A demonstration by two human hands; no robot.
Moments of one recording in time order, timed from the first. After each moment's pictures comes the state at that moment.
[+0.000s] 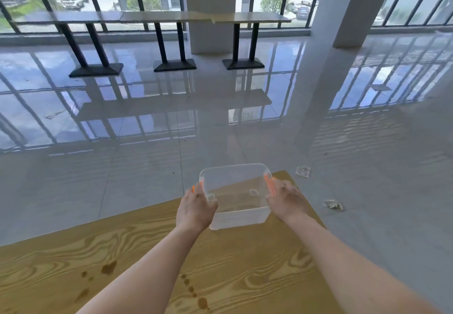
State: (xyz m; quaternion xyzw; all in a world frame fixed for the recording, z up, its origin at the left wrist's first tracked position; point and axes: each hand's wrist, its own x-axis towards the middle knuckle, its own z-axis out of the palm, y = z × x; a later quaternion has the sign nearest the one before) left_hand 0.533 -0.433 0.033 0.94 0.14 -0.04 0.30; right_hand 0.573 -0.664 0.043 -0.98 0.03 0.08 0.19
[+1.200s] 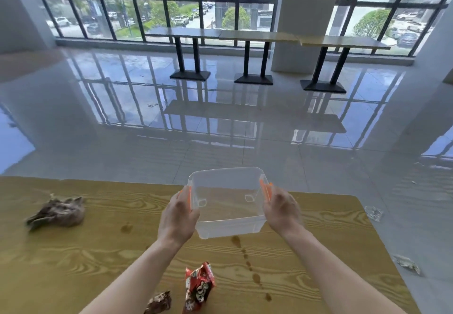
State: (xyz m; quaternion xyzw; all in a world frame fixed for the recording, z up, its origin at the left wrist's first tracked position) left_hand 0.346 -0.286 0.073 0.91 0.22 0.17 0.30; right_hand 0.478 -0.506 0.075 -0.94 -0.20 -0.03 0.27
